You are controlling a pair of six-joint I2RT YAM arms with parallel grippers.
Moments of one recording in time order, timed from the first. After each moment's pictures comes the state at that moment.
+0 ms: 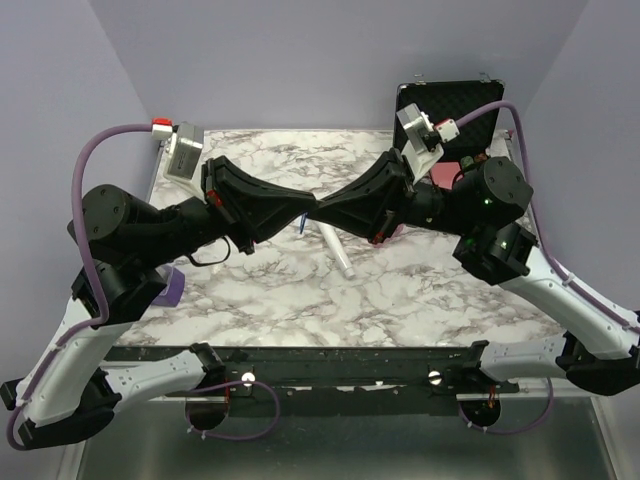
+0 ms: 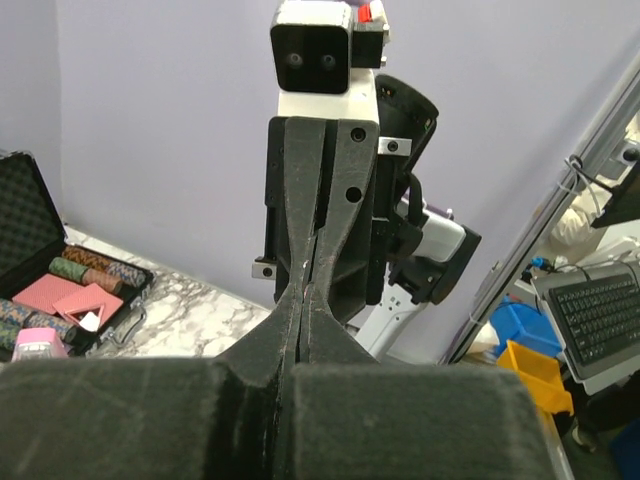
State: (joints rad) left arm -0.85 0.96 1.61 -0.31 0.41 -0.48; right arm 1.02 1.23 1.57 0.05 -0.51 0.45
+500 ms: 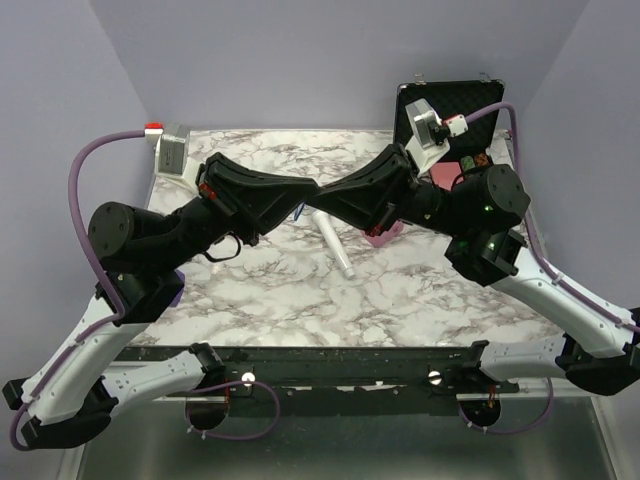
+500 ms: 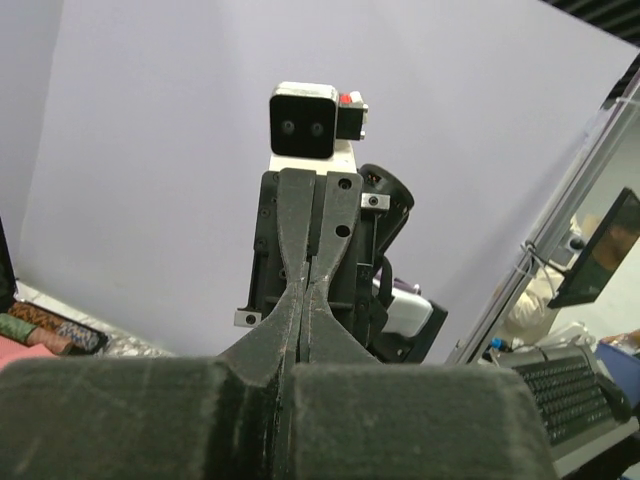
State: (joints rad) left arm -0.85 0.91 1.41 0.01 0.33 -0.66; right arm 1.01 1.22 1.47 0.27 -0.45 0.57
